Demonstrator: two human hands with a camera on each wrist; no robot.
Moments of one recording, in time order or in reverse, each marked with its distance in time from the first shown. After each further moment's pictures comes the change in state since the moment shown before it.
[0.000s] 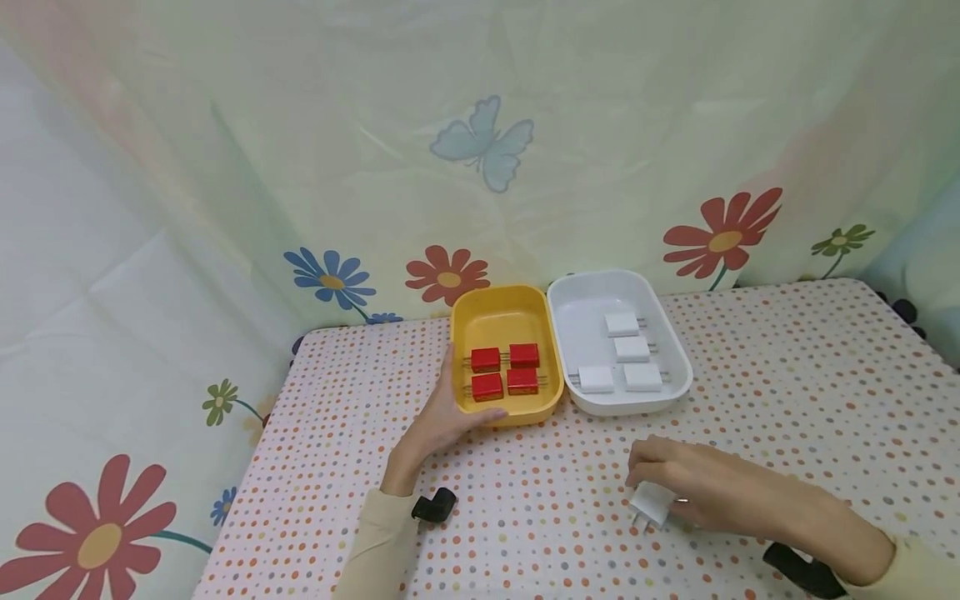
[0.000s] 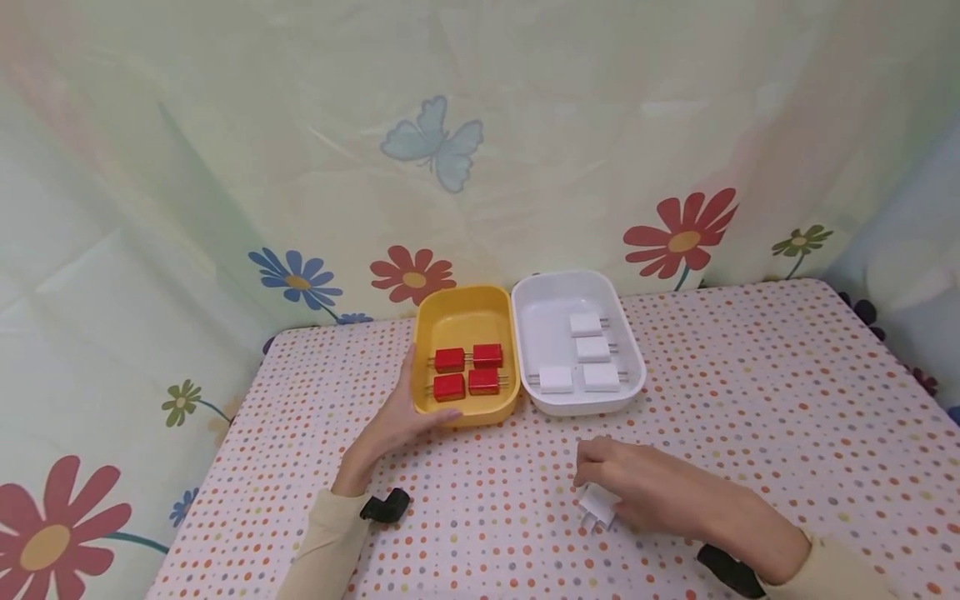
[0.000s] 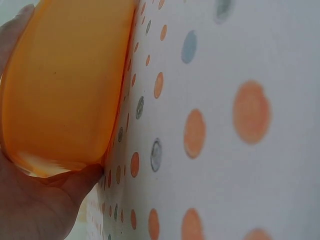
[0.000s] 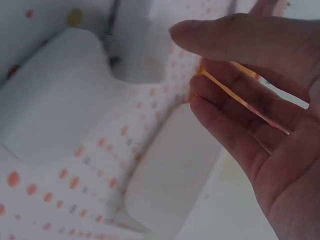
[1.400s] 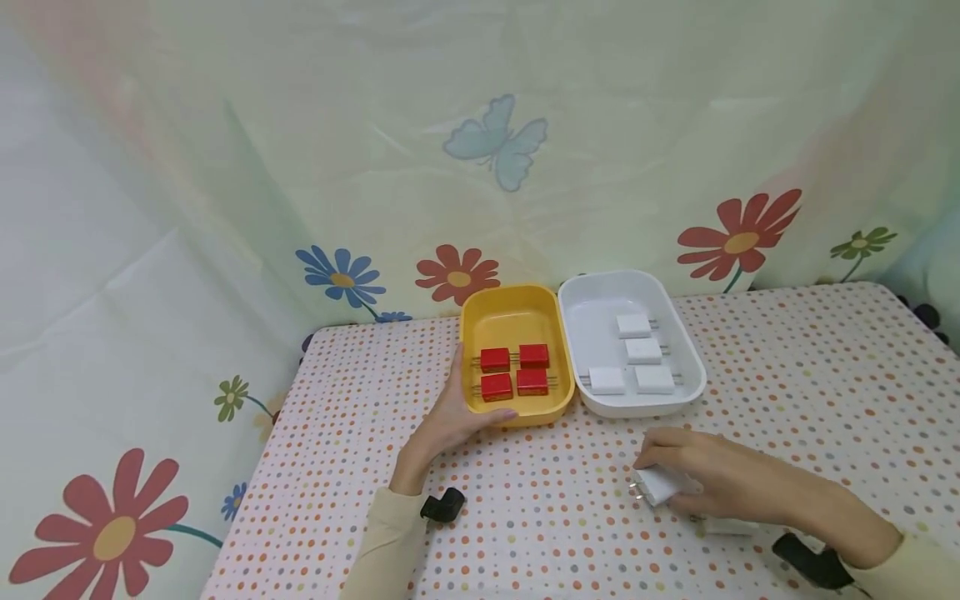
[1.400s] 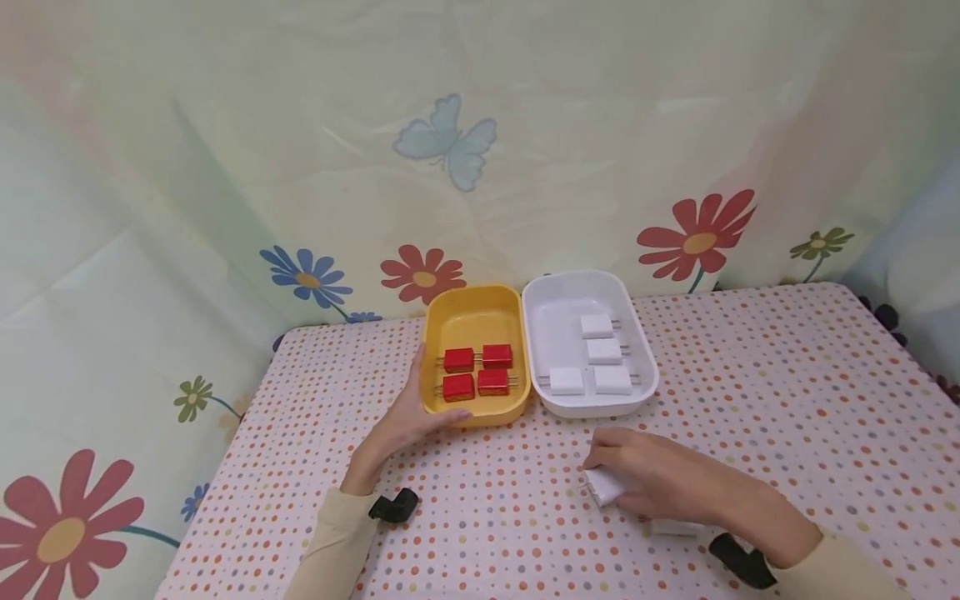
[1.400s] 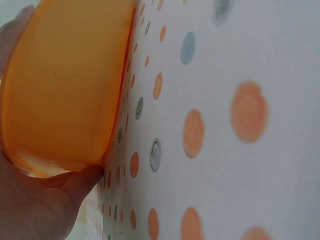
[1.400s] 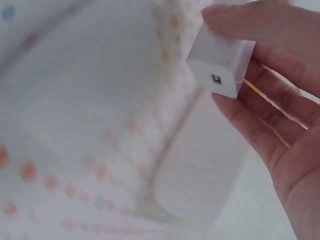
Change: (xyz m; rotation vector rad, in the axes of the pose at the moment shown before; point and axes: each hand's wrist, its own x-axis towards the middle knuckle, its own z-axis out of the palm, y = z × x) left_hand -0.001 0.002 -0.001 0.034 0.023 -0.064; right_hand 0.009 0.017 0.002 0.045 0.056 0.013
